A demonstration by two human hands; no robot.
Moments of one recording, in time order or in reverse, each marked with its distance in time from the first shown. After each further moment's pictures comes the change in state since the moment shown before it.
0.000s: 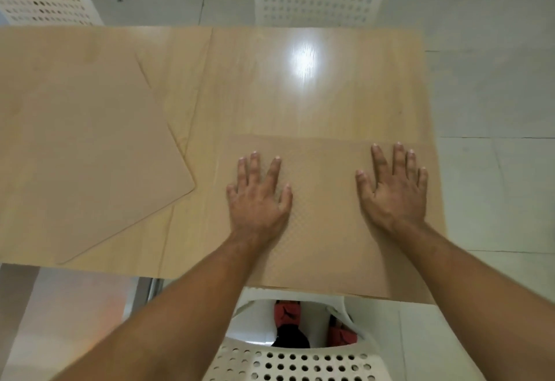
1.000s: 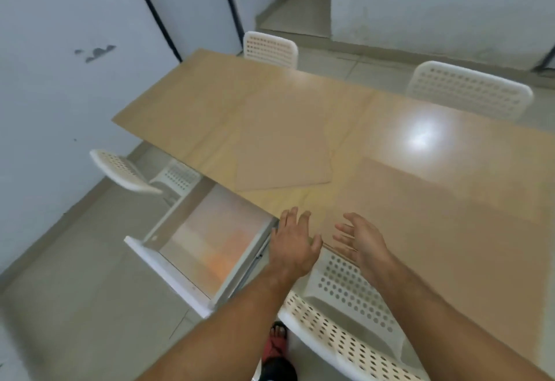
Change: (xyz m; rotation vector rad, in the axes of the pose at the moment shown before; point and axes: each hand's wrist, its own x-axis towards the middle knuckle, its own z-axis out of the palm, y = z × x) left_hand -0.199 -0.081 -0.098 -0.125 0.062 -0.348; right_hand -0.189 -0.197 -0.053 1.288 -0.764 0.180
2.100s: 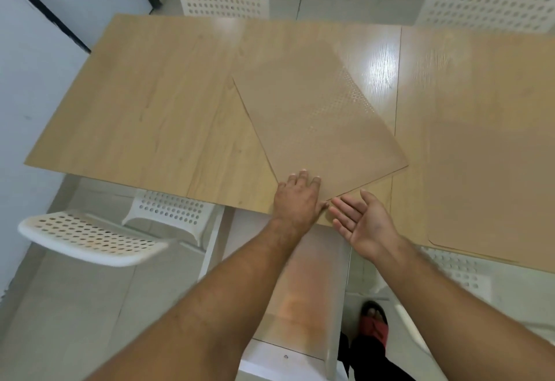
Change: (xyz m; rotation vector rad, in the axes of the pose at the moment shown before) left_hand 0.232 -0.207 -0.050 0.440 -0.125 0.534; right_hand 0.114 0.009 0.248 0.609 0.244 0.208
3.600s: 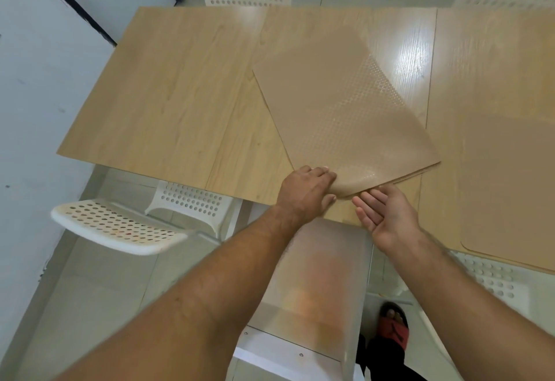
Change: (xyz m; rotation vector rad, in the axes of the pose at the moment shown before) left_hand 0.000 -0.033 -0.006 -0.070 0.172 0.198; right_hand 0.007 -0.003 0.014 0.039 0.155 -0.074
